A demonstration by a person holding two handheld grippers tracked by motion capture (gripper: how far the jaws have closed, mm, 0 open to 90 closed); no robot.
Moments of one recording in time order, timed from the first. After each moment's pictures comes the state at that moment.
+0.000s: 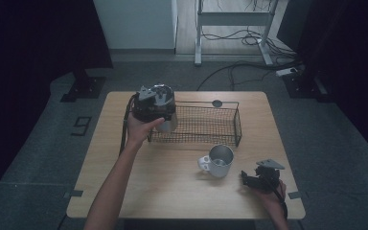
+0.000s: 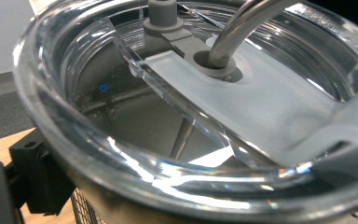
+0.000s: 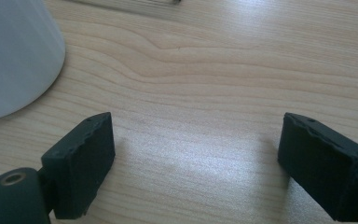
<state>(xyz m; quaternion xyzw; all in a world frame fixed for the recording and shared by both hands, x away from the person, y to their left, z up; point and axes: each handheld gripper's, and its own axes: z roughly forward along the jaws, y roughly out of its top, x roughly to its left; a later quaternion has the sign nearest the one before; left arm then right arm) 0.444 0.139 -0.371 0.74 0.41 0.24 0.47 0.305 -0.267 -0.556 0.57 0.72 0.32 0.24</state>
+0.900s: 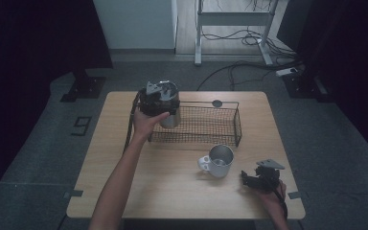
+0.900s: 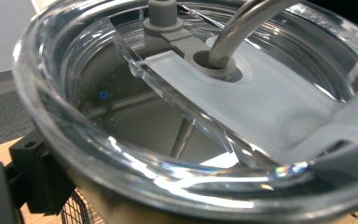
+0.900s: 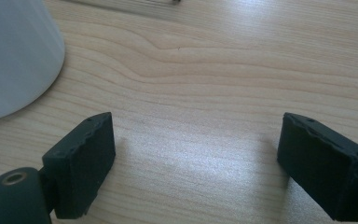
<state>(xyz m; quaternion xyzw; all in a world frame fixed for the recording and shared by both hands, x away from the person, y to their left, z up) 0.475 0.126 -0.383 0.75 0.41 0.24 0.46 0.305 -0.267 -0.556 0.57 0.72 0.32 0.25</state>
